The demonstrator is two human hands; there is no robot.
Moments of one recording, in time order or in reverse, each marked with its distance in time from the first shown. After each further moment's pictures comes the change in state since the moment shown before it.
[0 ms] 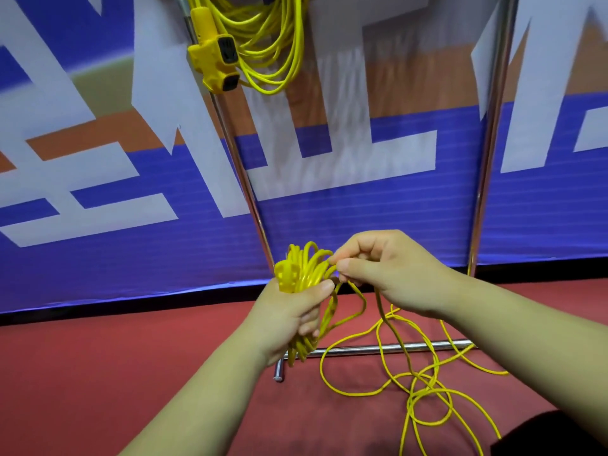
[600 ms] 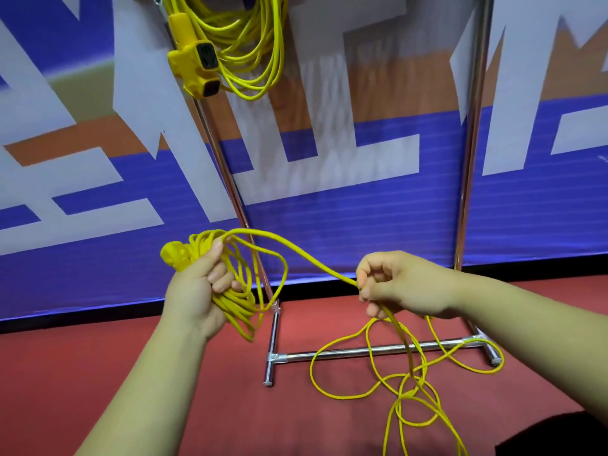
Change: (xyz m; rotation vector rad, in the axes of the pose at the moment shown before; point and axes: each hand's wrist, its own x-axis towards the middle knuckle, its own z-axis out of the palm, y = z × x) left_hand 0.020 0.032 -0.065 -0.475 0.376 0.103; right_hand -0.012 0.039 -0.053 -0.067 -0.134 0.391
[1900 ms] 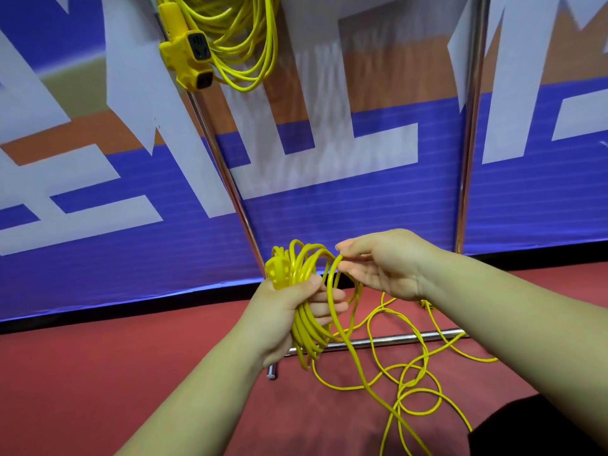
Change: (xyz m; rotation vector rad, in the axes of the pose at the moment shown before) left_hand -0.054 -0.058 0.058 0.393 -0.225 -0.286; right_hand 0.016 -0.035 0.025 0.632 0.314 0.260
